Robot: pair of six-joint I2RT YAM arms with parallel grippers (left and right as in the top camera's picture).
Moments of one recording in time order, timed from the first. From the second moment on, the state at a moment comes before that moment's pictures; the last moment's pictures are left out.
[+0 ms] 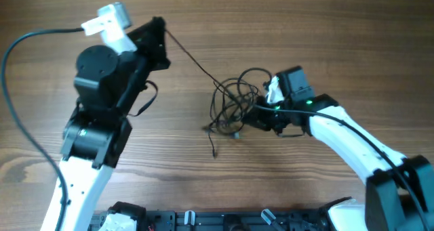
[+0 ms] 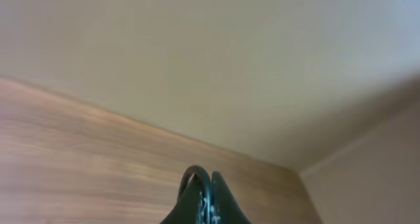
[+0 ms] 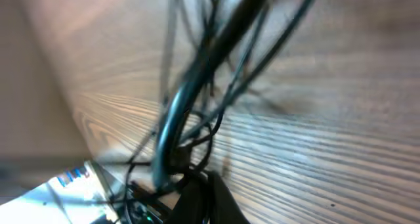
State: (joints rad) left arm -0.25 1.08 1.11 -0.19 0.06 -0.63; right arm 0.35 1.52 0.84 -0.45 -0.64 0.75
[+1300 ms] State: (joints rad) left arm 0.01 1.52 1.12 -0.51 0.69 -0.62; right arm 0.19 1.46 1.16 -0.51 -0.77 0.11
